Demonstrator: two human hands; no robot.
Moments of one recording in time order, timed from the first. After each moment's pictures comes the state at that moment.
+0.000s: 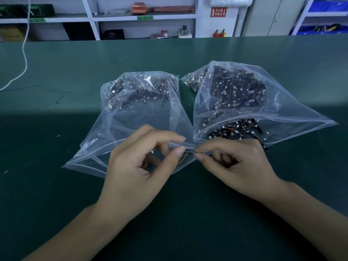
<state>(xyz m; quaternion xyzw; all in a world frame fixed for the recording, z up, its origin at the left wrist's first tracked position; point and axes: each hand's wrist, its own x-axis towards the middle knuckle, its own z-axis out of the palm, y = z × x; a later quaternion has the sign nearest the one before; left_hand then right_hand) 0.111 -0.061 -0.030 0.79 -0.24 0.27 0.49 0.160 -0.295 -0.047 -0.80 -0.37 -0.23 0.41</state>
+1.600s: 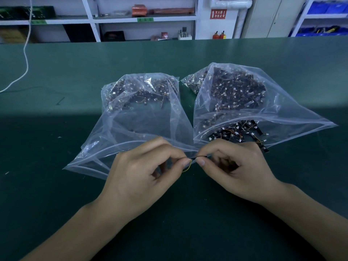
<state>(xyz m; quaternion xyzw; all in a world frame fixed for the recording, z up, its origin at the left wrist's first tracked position) 0.118 -0.055 -0.035 0.85 -0.28 0.28 0.35 0.155 -0.293 -0.044 -0.79 -0.38 -0.20 0.43</state>
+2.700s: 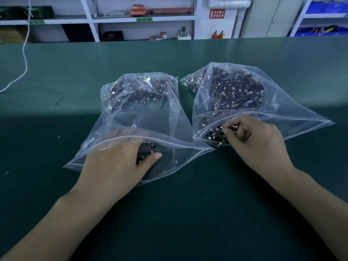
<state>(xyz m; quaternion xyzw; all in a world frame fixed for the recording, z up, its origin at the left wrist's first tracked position) 0.131 -0.020 -0.033 0.97 -0.09 0.22 0.04 0.188 -0.330 -0.046 -0.91 -0.12 -0.25 0.31</state>
